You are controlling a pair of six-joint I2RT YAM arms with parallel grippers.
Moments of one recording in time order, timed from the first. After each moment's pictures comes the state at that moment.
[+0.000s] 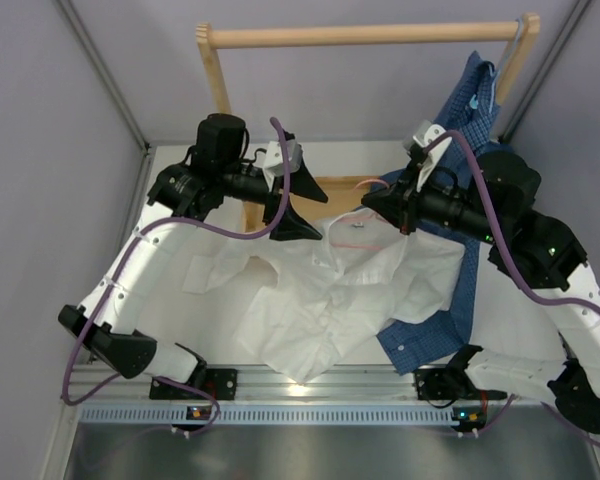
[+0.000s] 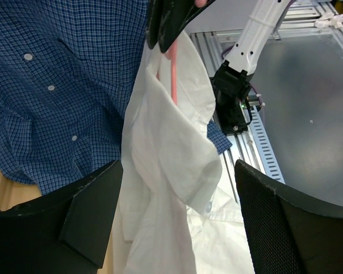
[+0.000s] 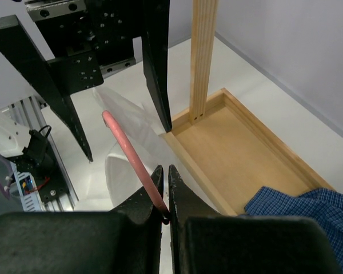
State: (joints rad) left arm -0.54 1.43 1.74 -0.78 1.14 0.42; right arm 0.74 1.05 1.59 -0.68 -0.26 -0.02
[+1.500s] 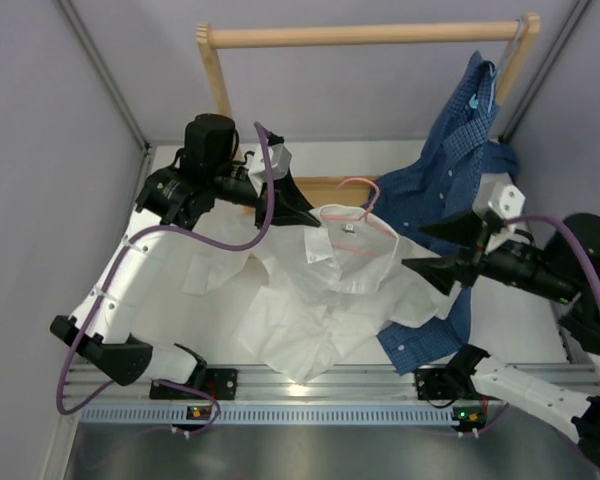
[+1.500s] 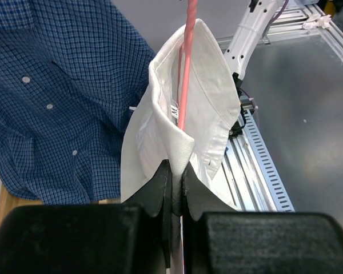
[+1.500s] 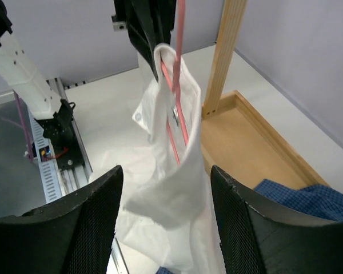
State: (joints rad) left arm -0.54 1.40 1.75 -0.79 1.19 0.44; right arm 0.74 0.82 1.52 -0.79 -0.36 -0.07
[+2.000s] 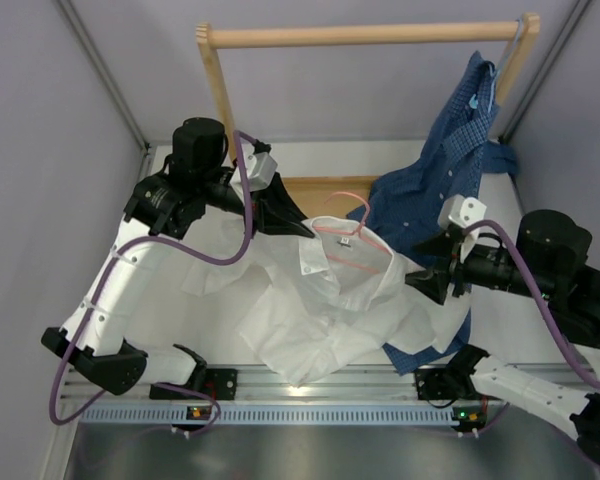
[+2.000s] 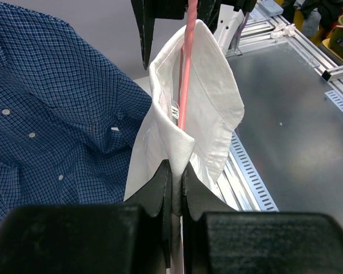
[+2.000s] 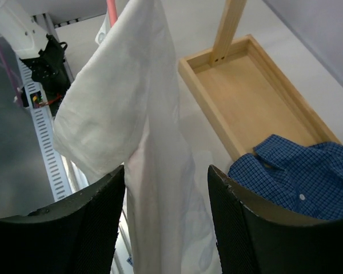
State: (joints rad) left arm -0.54 1.34 1.74 -0.79 1.31 0.45; right arm 0.74 0.76 1.45 -0.99 -0.33 -0.17
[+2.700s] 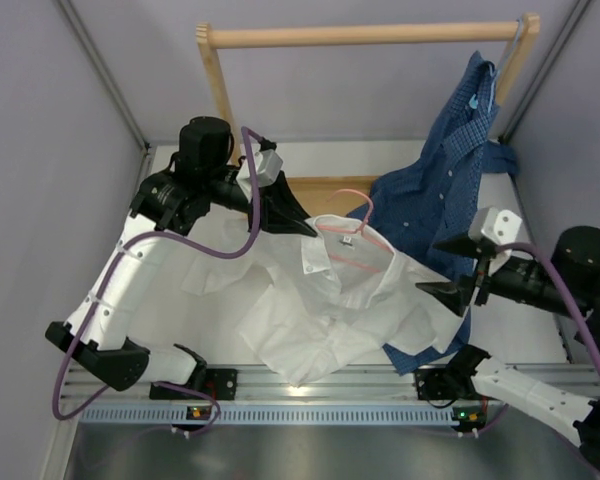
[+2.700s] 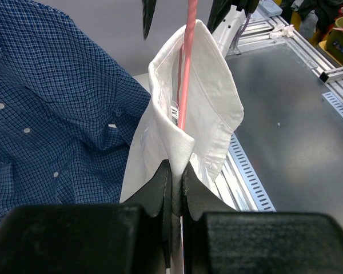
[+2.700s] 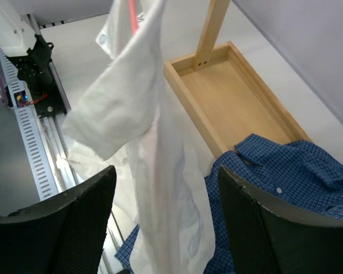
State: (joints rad) left arm -0.54 1.35 1.74 -0.79 1.31 0.44; right arm 0.74 0.74 1.48 -1.03 -0.30 -0.22
